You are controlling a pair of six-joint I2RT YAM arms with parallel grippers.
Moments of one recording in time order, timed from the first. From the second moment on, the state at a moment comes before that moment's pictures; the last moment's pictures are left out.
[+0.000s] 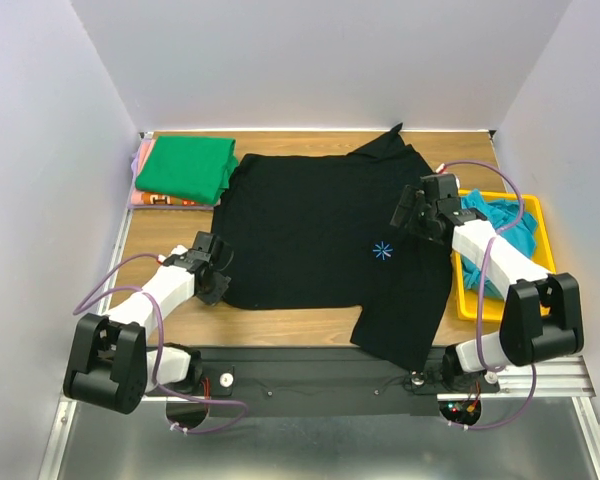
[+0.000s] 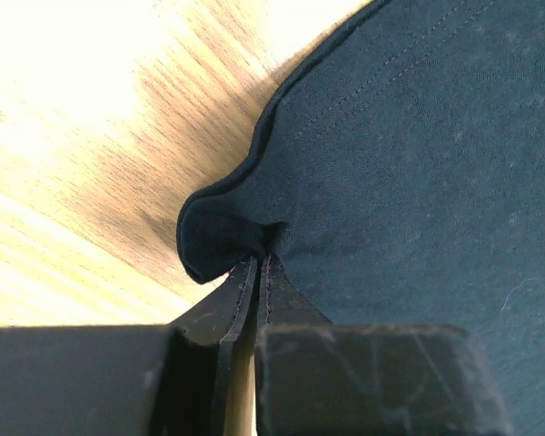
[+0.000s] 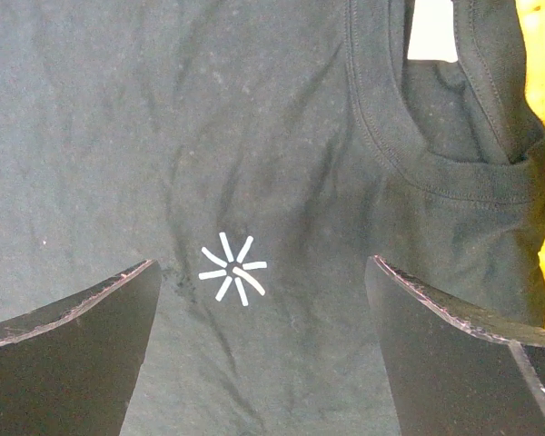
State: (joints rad) left arm -0.27 1.20 0.56 -0.63 -0.21 -1.18; right arm 0.19 1.42 0.96 -0.38 0.14 0.53
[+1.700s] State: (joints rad) left arm -0.27 1.09 0.52 -0.61 -0.29 -1.17; right arm 1.24 1.50 0.76 -0.96 0.31 1.07
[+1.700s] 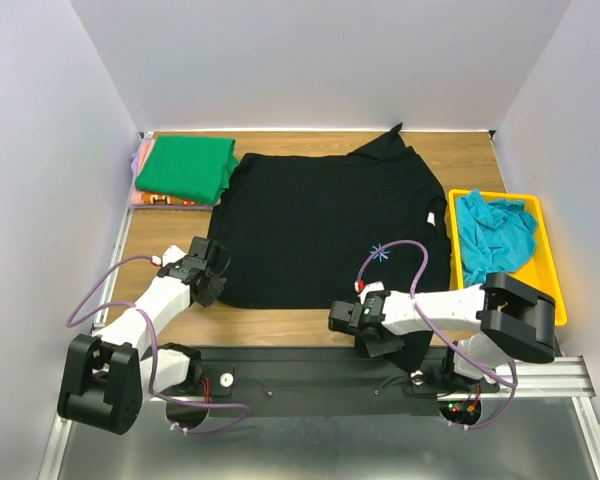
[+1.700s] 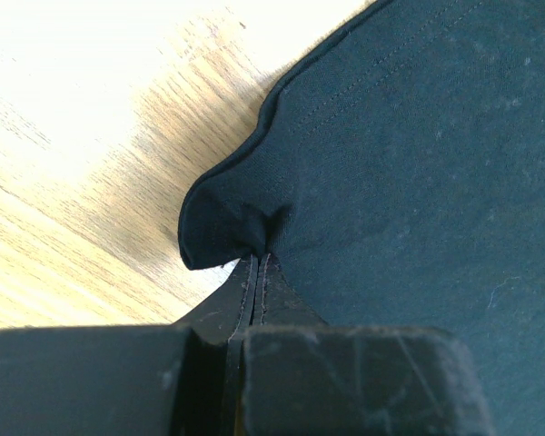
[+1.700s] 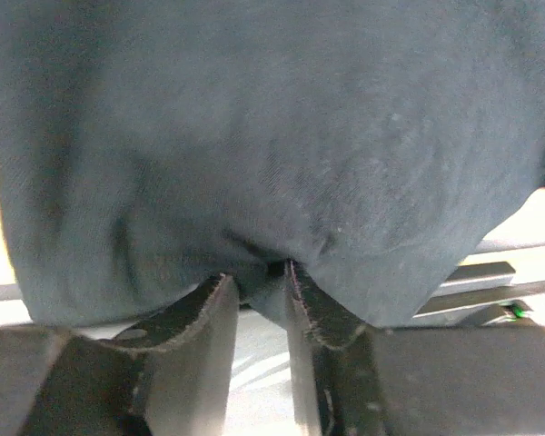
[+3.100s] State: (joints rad) left arm -0.27 1.28 0.77 -0.59 -0.31 -1.11; right arm 0.82 1.43 1.16 -0.93 0.78 0.73
